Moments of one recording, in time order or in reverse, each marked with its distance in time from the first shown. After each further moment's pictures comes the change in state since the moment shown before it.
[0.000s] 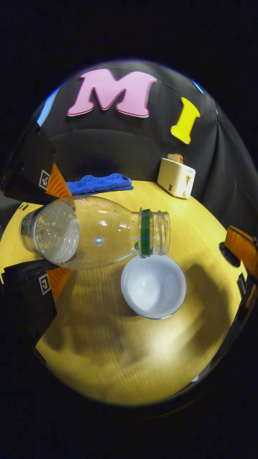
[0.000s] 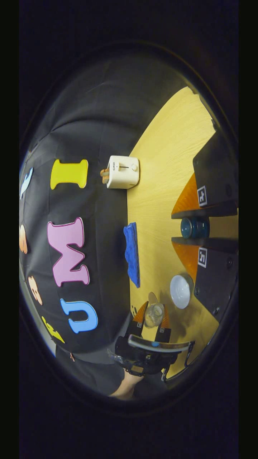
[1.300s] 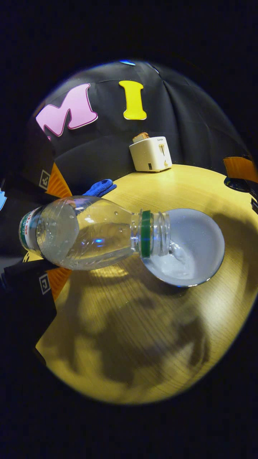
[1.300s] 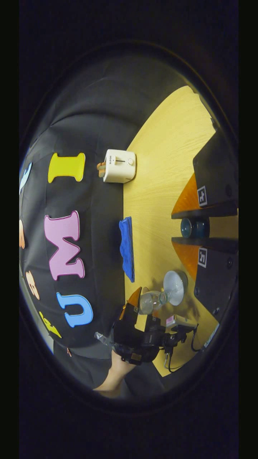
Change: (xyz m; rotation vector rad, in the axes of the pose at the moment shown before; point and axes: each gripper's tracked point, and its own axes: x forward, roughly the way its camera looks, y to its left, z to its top) left arm 0.013 0.013 -0.006 0.433 0.057 0.059; right arm -0.003 0.015 -0.014 -0.012 0.048 0.056
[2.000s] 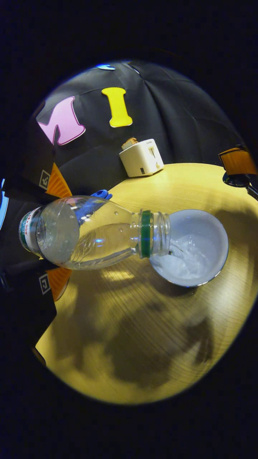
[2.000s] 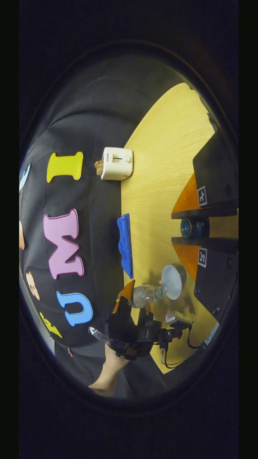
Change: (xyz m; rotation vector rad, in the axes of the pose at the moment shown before) left arm -0.002 0.024 -0.008 0.148 0.003 0.054; right arm -0.005 0.006 -0.004 0.010 0.008 0.014
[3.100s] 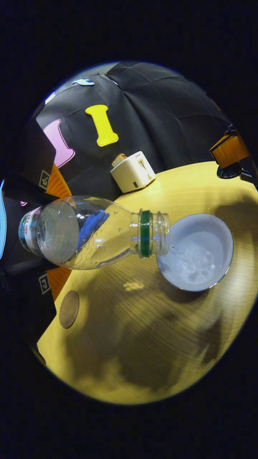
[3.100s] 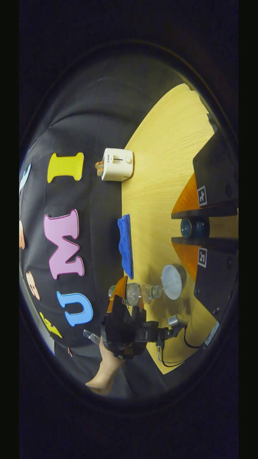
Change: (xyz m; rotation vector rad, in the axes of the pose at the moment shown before) left arm -0.001 0.035 -0.008 0.144 0.011 0.153; right arm -0.002 0.000 0.000 -0.004 -0.006 -0.005
